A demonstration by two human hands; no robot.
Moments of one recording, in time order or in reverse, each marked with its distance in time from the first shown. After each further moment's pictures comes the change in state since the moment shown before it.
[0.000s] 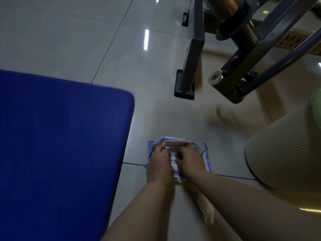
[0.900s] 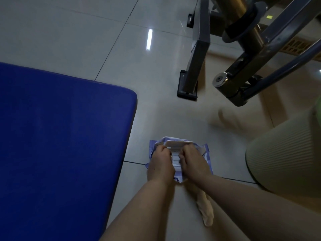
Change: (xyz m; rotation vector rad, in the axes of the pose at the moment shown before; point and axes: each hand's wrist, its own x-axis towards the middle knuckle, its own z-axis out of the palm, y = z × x) left_hand 0.005 0.000 -0.002 0.166 -0.018 0.060; right_hand -0.009 0.008 -0.013 -0.020 0.048 -0.234
